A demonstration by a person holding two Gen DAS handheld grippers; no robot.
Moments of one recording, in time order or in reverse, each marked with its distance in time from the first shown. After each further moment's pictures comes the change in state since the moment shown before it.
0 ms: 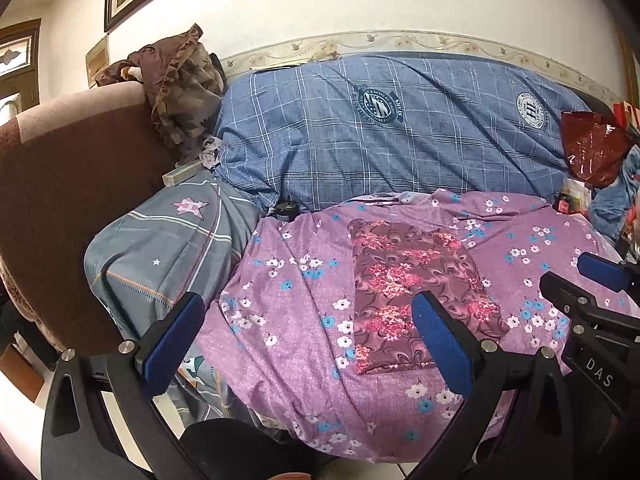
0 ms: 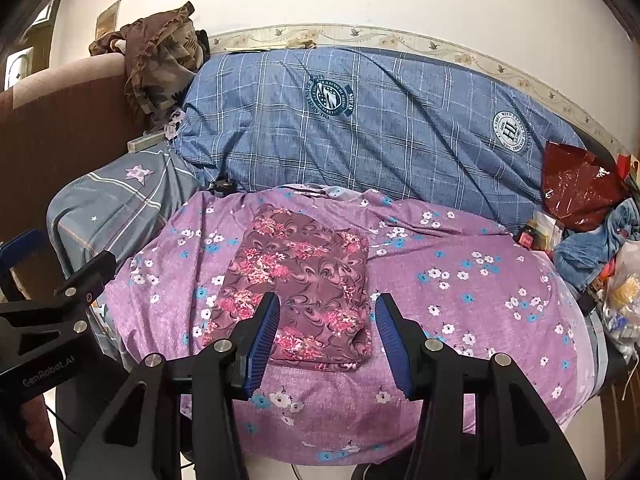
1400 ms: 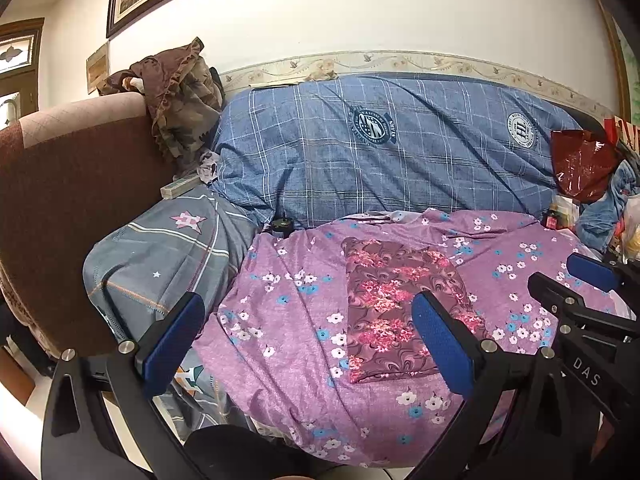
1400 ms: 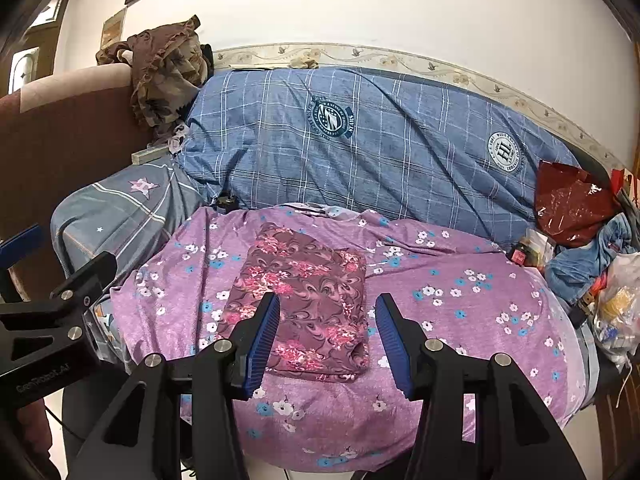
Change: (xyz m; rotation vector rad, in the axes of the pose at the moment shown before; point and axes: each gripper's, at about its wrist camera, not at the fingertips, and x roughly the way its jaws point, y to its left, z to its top) left arm -0.020 0.012 0.009 -0.019 -0.050 -0.042; right arm -0.019 0.006 0.009 -0.019 -0.052 -0.019
